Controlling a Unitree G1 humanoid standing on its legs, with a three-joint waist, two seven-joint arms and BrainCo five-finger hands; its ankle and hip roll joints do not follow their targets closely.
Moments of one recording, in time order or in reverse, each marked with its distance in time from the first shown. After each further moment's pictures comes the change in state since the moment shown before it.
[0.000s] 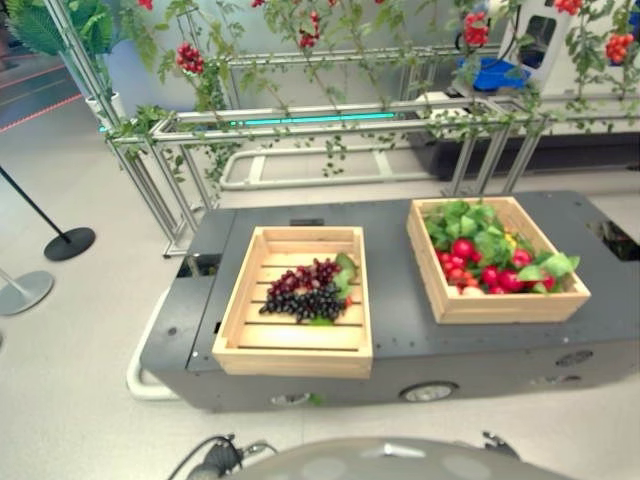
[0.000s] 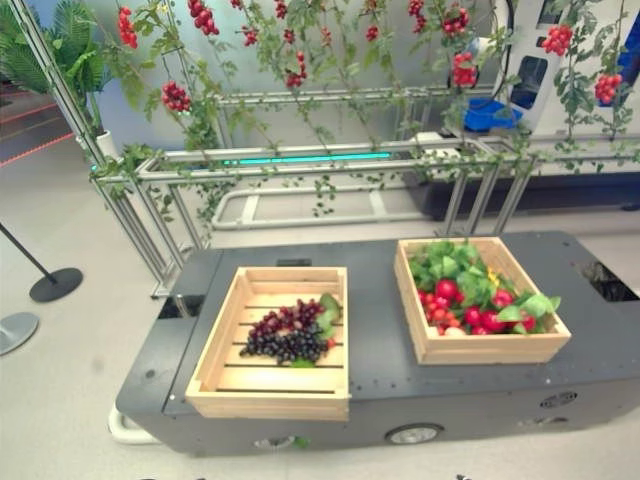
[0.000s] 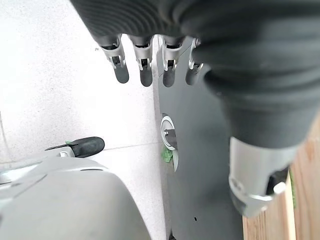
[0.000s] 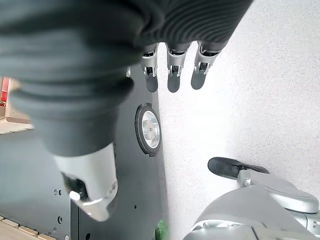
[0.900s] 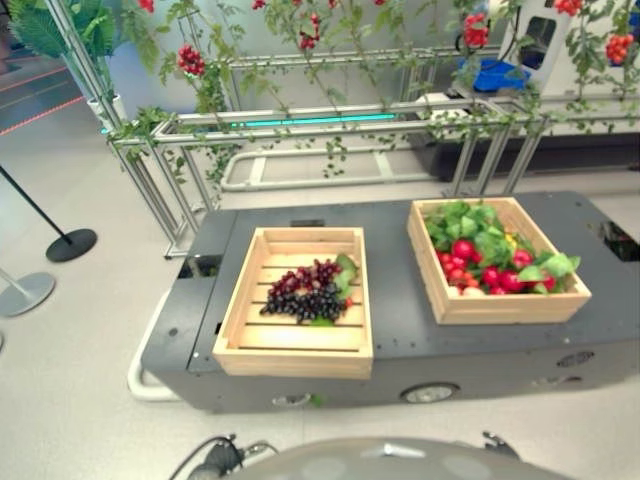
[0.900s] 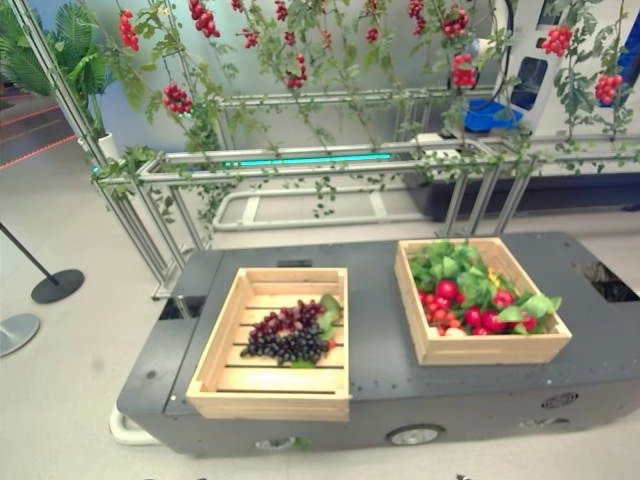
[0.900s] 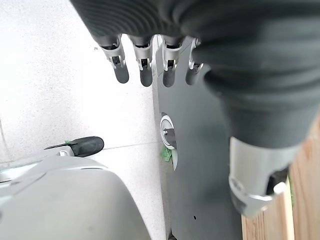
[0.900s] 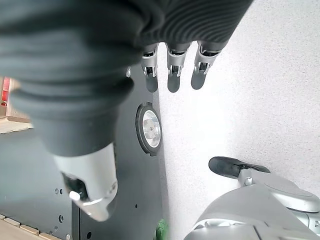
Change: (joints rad) left arm 0.000 -0.001 -0.011 0.000 -0.001 0.000 -0.003; right arm 0.000 0.000 0.000 0.000 0.000 0.000 0.000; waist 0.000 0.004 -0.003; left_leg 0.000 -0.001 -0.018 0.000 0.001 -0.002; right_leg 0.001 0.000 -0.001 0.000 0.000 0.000
